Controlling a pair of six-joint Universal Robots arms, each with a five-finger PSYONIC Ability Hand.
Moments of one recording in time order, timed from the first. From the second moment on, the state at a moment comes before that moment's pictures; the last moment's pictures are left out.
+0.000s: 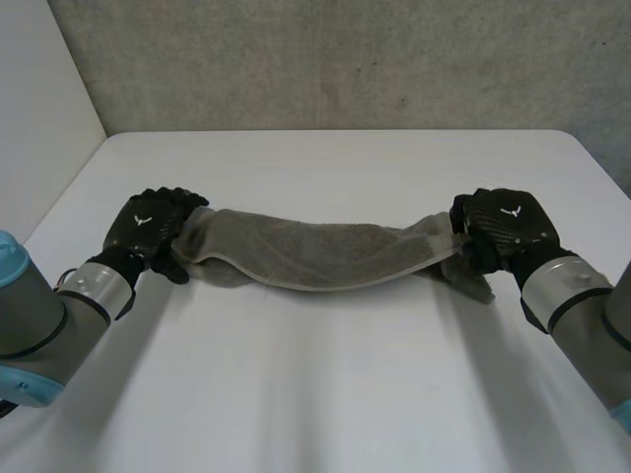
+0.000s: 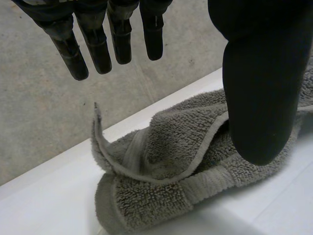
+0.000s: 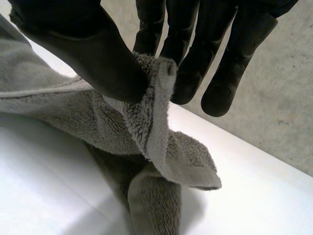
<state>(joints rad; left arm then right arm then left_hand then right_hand) 4.59 -2.03 -1.82 3.77 -1.15 3.32 1.84 -1.37 1.80 -0.26 1.35 2.98 0.33 0.33 0.33 0.33 0.15 1.33 1.32 1.33 1.33 1.16</state>
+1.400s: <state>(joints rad) 4.46 -2.22 -1.59 3.80 -1.38 3.32 1.78 -1.91 1.70 0.11 1.14 3.12 1.17 1.20 1.20 1.20 1.01 1.33 1.32 1.34 1.34 1.16</state>
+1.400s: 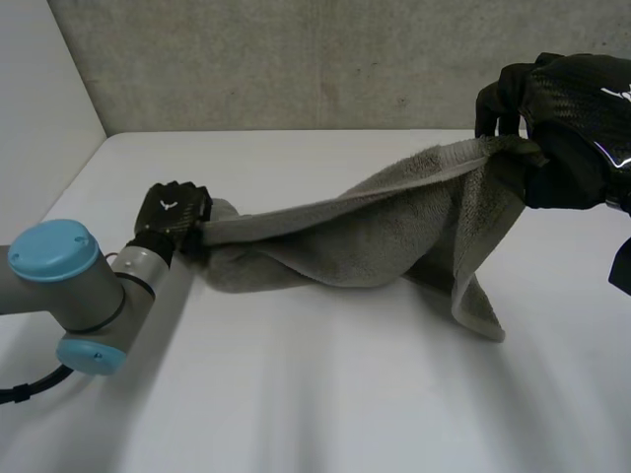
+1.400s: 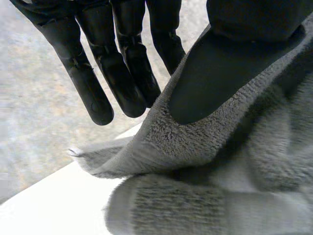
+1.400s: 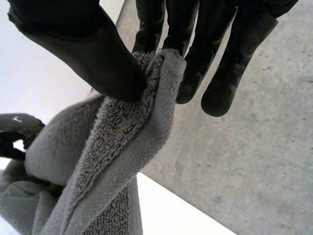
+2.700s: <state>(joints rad) 4.56 -1.86 -1.01 3.59 -1.49 3.12 1.91 -1.33 0.95 -0.17 1.53 2.51 1.20 1.22 1.22 1.22 1.04 1.33 1.34 1.35 1.34 1.19</state>
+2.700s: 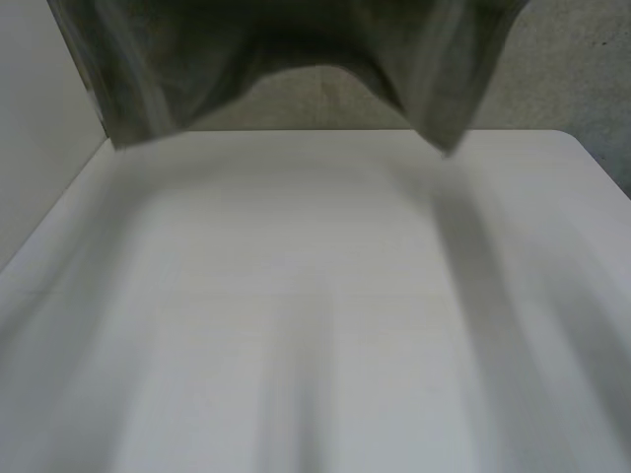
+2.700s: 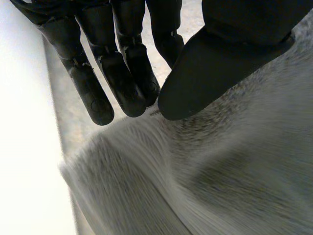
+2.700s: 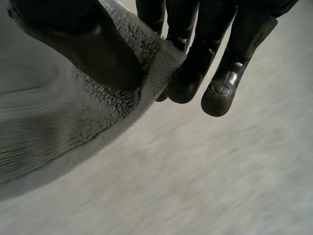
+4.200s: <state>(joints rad) 4.65 -1.95 -2.04 3.82 -1.28 3.64 1.64 -1.41 1.94 -0.19 1.31 2.54 0.71 0.71 0.71 0.70 0.53 1.33 1.34 1.35 1.34 1.19</state>
